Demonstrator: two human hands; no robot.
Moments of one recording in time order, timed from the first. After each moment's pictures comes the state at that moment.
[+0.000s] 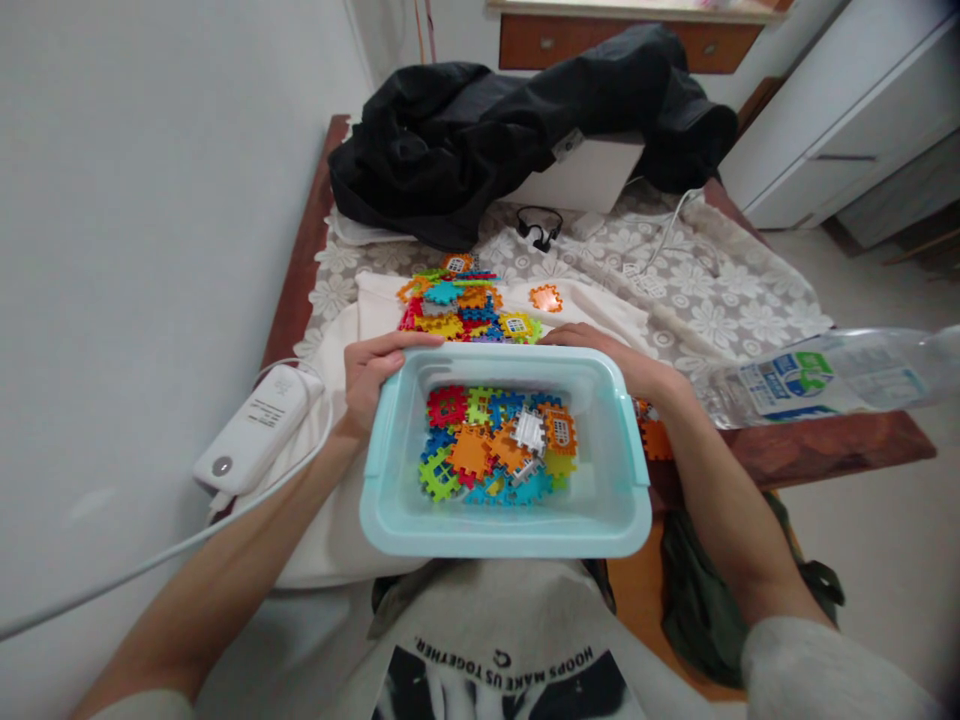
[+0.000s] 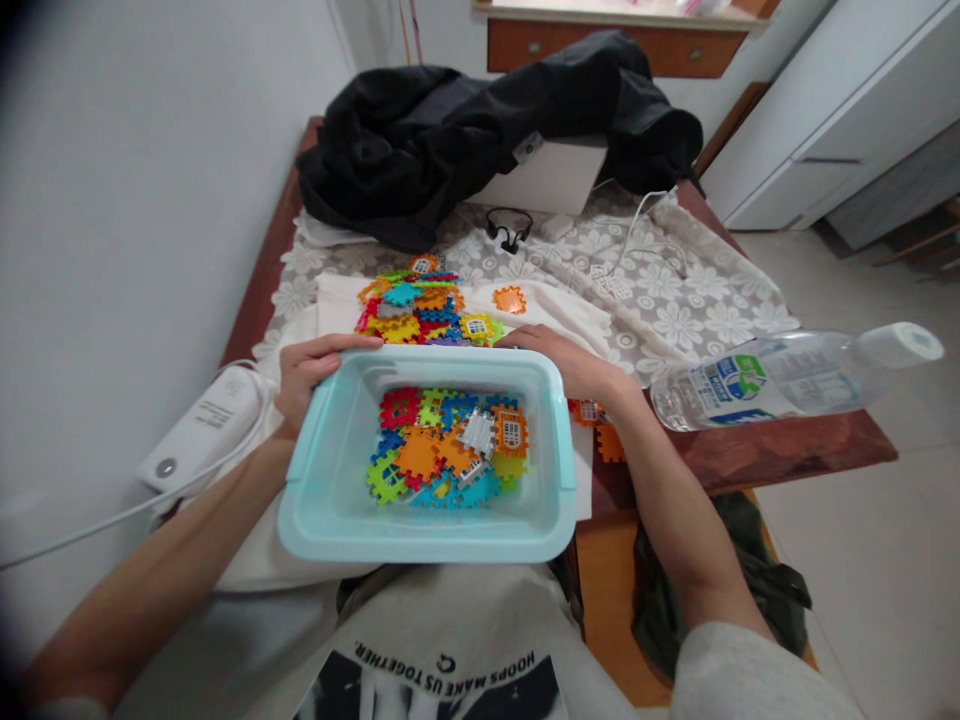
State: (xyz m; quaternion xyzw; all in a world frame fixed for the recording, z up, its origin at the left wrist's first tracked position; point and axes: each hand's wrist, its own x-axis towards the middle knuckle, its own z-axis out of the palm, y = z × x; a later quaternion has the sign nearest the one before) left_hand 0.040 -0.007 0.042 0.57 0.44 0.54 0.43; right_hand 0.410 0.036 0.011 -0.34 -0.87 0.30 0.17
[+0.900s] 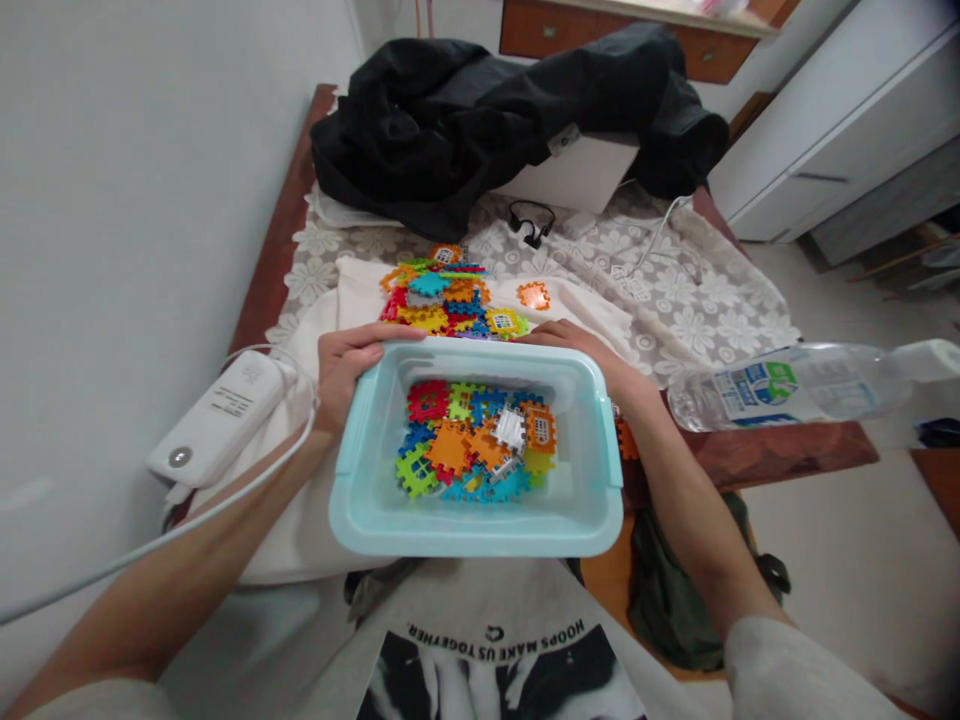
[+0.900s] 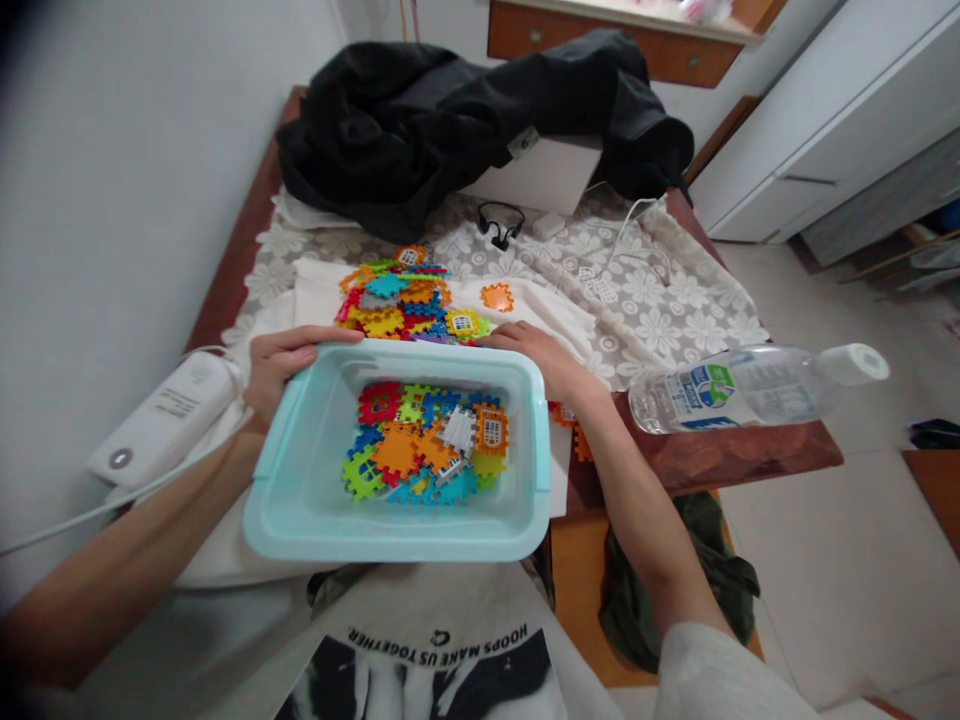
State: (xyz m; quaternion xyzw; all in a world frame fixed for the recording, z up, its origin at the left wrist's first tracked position) left_hand 0.034 -0.010 0.041 0.56 0.47 0.50 0.47; right_hand 0.400 0.038 0.008 -0.36 -0.90 0.22 0.13
